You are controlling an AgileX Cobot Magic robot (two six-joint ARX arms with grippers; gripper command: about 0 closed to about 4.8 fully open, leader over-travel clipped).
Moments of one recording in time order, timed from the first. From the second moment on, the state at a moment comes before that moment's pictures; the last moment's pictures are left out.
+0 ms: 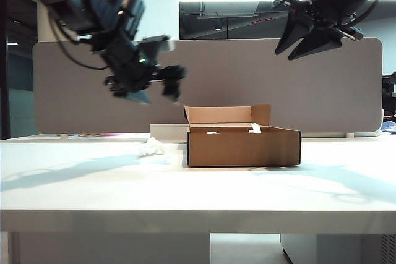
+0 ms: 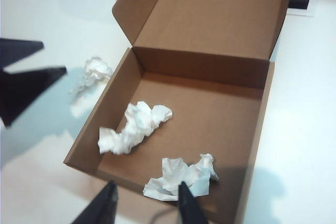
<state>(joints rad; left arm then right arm) -0.37 2.00 1.47 0.08 0.02 0.03 0.18 1.57 1.26 -0.23 -0.31 0.10</state>
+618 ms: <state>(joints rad) -0.29 2.25 1.70 -0.03 0.03 -0.01 0.18 1.57 1.26 -0.31 -0.31 0.10</state>
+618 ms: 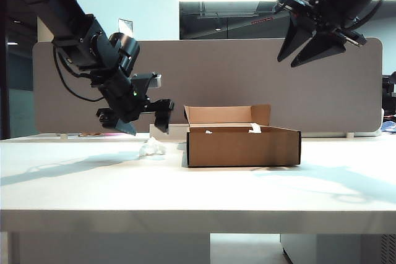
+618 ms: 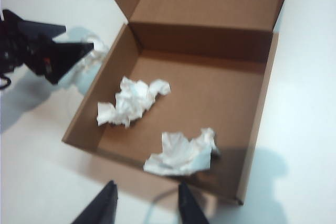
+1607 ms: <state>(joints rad) -0.28 2.17 1.73 -0.08 0.06 -0.02 0.18 1.57 1.26 -0.34 -0.31 0.10</state>
